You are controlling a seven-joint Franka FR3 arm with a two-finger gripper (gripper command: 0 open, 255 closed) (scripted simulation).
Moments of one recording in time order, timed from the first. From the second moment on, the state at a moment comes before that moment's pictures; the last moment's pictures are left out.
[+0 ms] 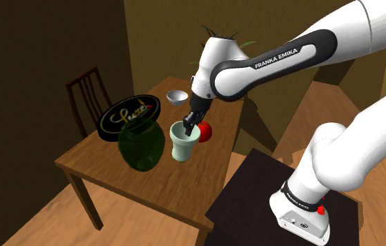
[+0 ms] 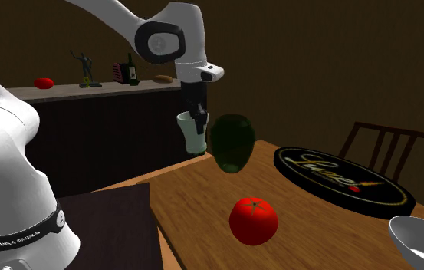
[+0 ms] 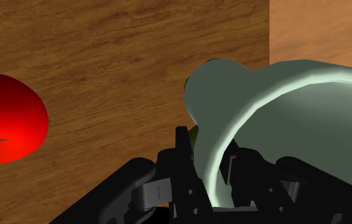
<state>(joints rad) 0.13 -0.34 0.14 -2.54 0.22 2.34 0.06</state>
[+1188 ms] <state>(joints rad) 0.09 -0.31 0.07 -2.32 0.18 2.15 0.02</state>
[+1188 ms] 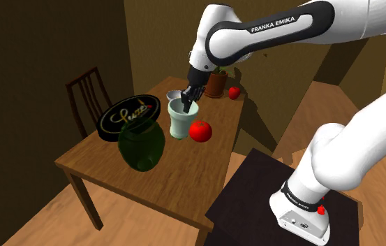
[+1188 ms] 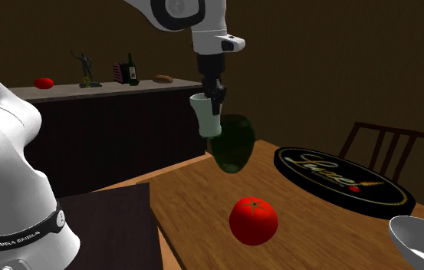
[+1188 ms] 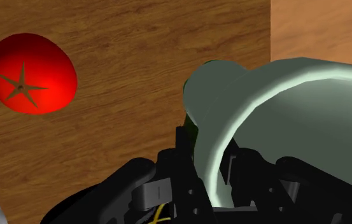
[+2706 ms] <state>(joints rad) -0.03 0.23 -0.07 -1.77 0.20 2.09 -0.25</state>
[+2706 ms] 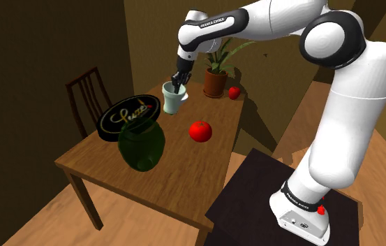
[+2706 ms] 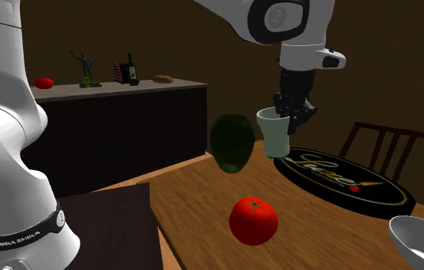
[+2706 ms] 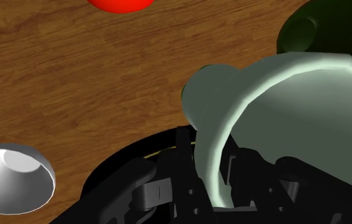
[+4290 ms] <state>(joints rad) -0.04 0.37 -0.05 -1.91 0.25 2.37 -0.32</state>
